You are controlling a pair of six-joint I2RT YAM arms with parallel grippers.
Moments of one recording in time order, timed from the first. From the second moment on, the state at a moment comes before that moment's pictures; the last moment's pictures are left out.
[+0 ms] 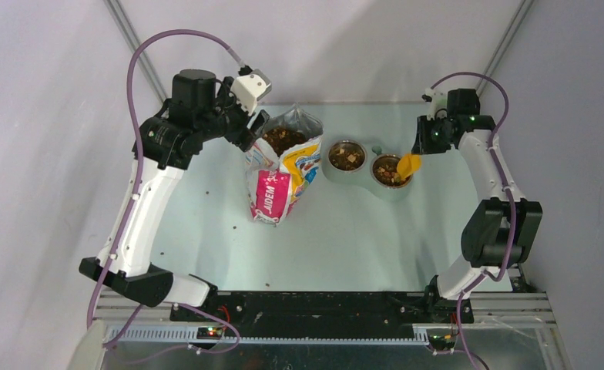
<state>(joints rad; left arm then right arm) -0.42 1.39 1.89 -1.00 0.17 0.44 -0.06 1.65 1.50 -0.79 -0.30 -0.10</state>
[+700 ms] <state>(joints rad) -0.42 1.39 1.89 -1.00 0.17 0.44 0.06 1.64 1.59 -0.81 -0.31 -0.14</state>
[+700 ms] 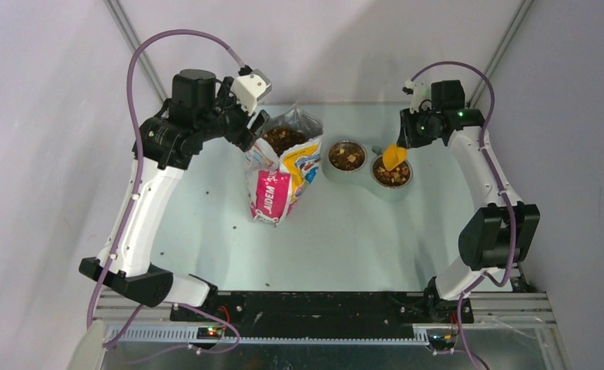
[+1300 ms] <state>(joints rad) -0.42 1.40 1.88 -1.00 0.18 0.43 -0.01 1.59 1.58 -0.83 -0.36 -0.16</state>
